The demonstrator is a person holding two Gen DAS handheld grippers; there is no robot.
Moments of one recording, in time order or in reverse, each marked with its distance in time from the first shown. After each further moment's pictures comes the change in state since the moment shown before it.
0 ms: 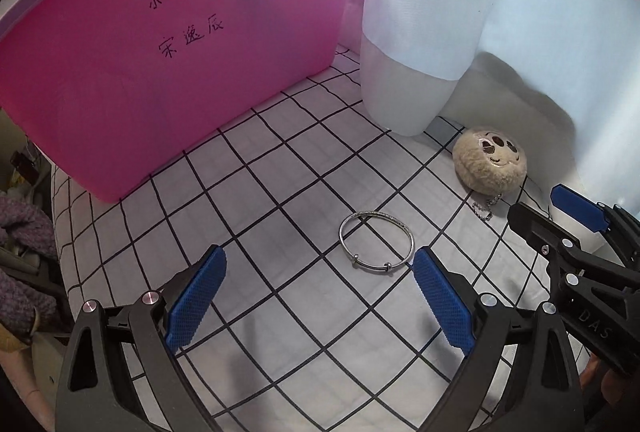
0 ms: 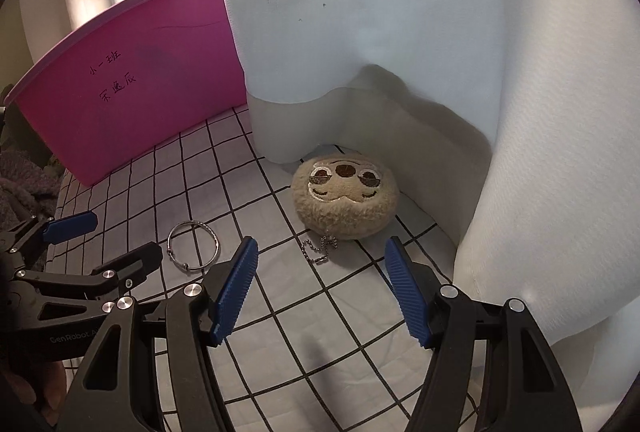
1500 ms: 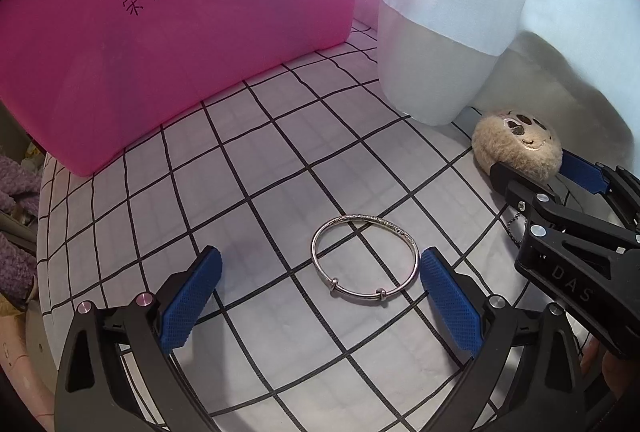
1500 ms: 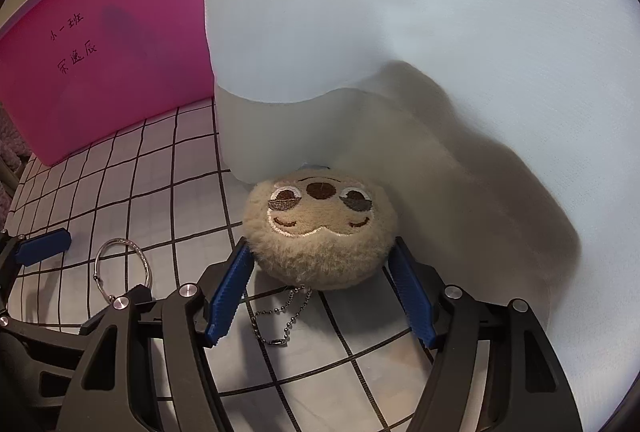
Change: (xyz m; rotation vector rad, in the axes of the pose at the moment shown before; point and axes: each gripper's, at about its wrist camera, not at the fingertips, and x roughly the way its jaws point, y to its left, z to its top) left arm 0.058 -0.025 0.008 -0.077 0.015 0.098; right arm 0.076 -0.001 0.035 -0.145 0.002 -0.018
